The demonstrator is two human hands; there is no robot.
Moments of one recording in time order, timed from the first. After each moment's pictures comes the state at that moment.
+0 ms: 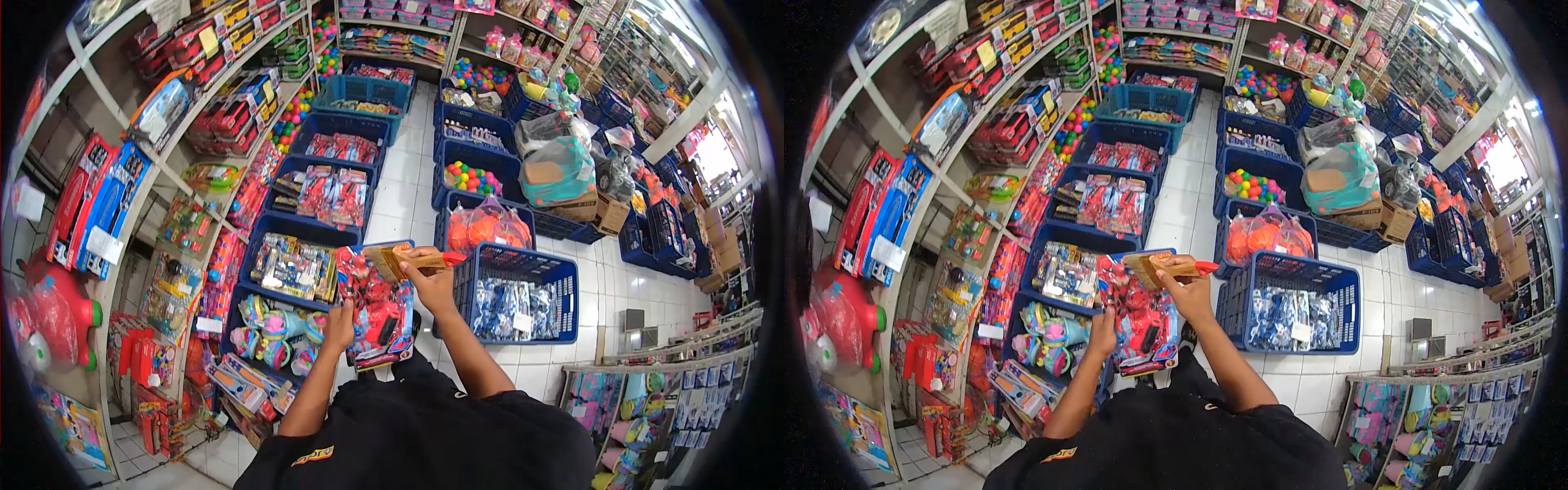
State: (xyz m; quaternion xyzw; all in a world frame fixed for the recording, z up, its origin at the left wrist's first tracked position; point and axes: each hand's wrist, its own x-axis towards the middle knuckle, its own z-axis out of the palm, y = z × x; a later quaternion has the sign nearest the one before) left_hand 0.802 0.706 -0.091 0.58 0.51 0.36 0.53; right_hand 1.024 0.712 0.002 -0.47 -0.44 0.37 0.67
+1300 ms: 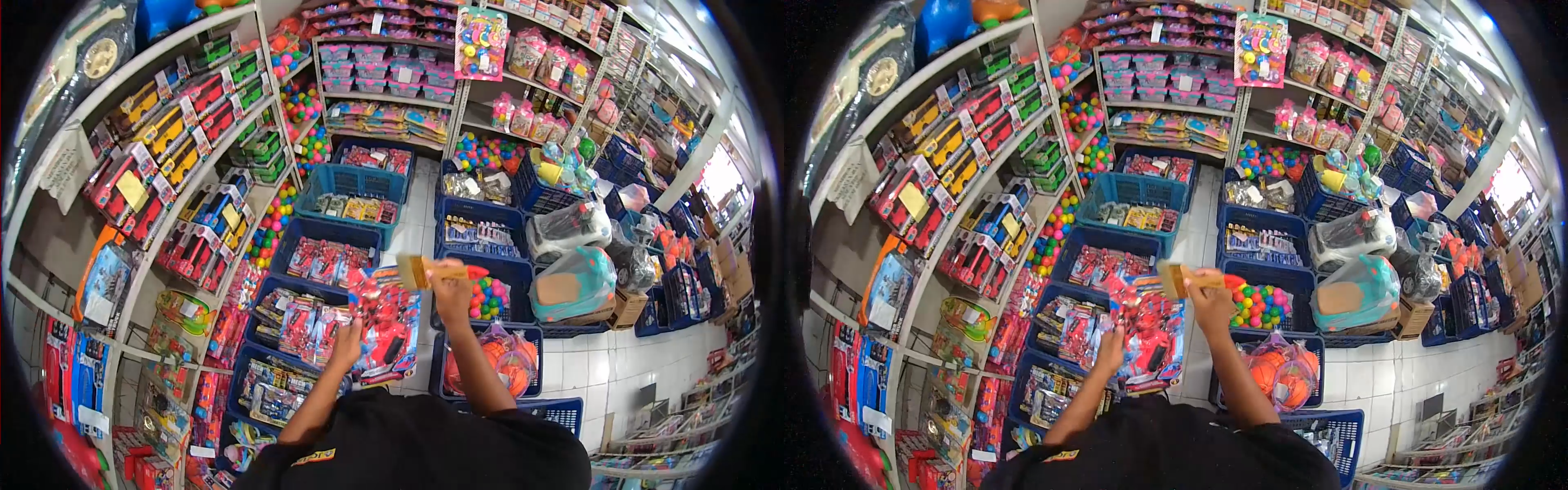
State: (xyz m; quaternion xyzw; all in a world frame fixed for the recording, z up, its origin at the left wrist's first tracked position) left_hand 1.072 1.200 -0.080 0.64 0.49 0.34 0.48; right_hand 1.320 1.189 0.035 -0.51 -0.40 0.27 0.71
